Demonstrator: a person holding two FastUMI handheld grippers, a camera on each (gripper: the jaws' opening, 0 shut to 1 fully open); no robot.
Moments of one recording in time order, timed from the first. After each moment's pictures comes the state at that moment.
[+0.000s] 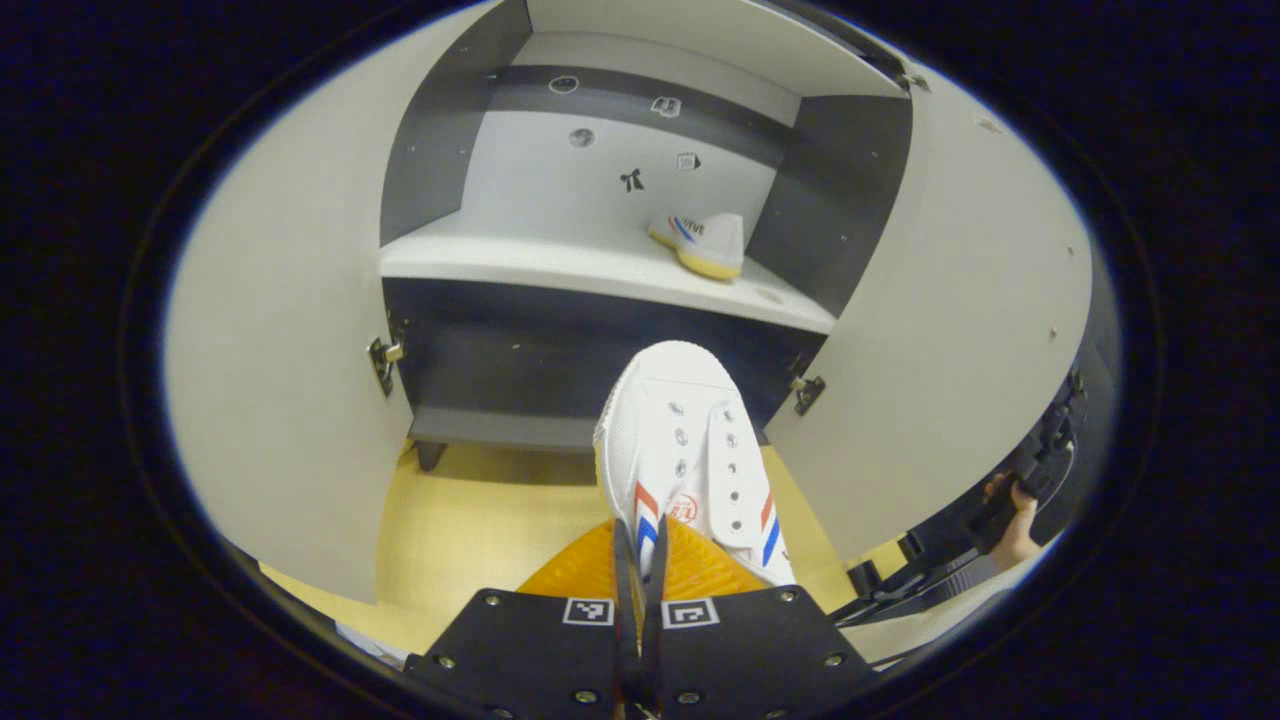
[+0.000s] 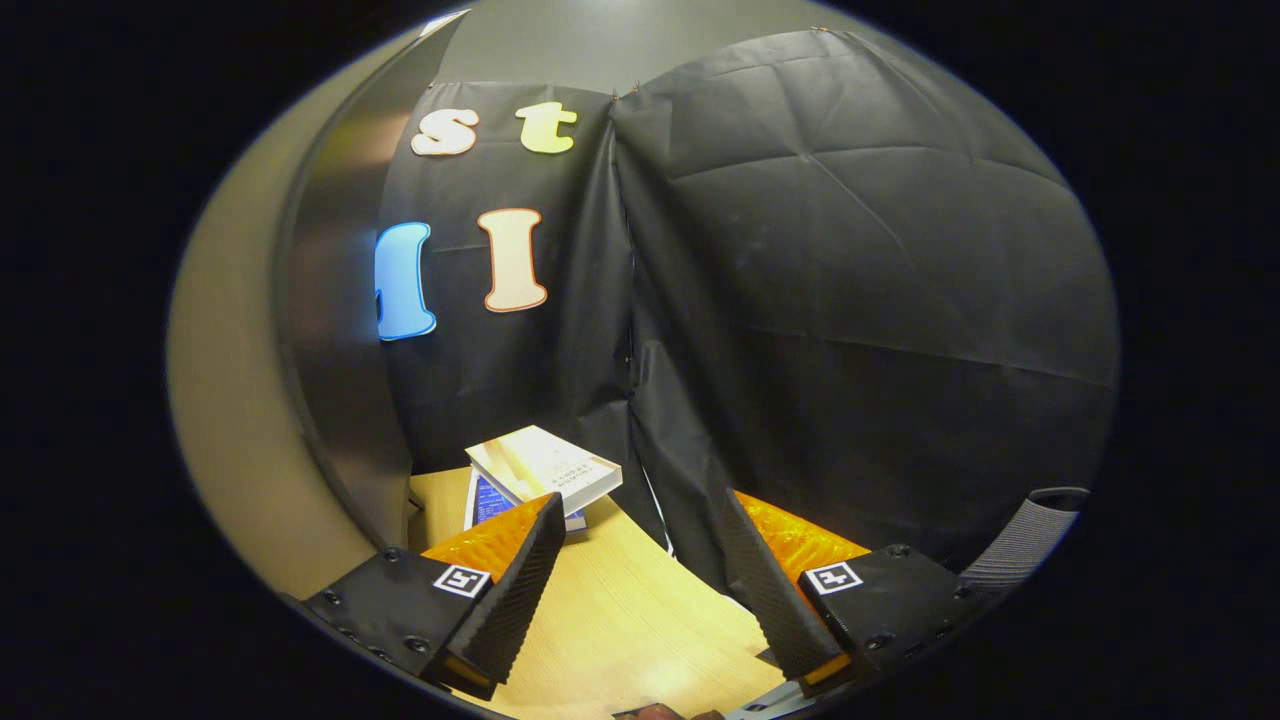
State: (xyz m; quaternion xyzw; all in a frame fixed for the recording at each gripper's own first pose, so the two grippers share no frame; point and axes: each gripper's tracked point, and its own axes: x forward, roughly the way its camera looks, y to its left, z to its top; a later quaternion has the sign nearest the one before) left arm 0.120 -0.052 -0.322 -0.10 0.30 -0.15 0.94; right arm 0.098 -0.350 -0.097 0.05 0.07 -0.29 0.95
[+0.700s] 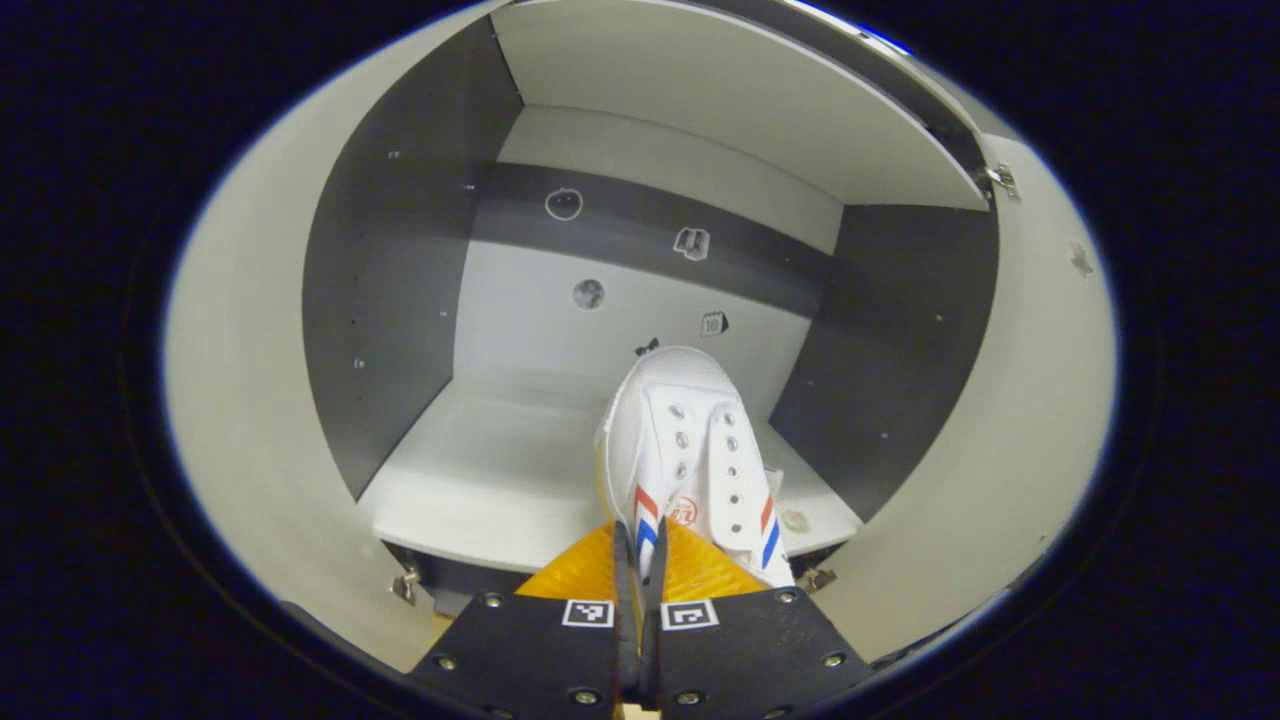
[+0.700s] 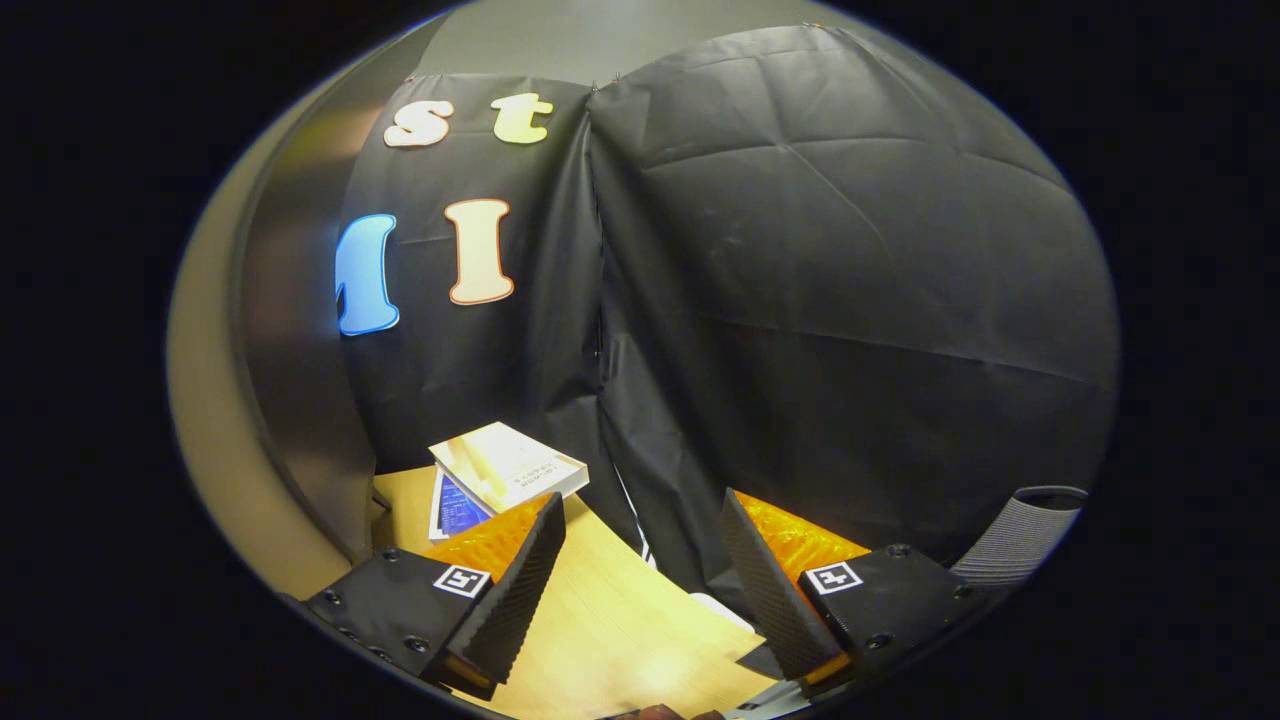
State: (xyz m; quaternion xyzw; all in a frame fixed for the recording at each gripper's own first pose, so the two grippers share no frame) left arm 0.121 -0.051 -0.325 -0.10 0.17 -0.11 0.98; right arm 0.100 -0.380 -0.102 0.04 0.08 -0.32 0.94
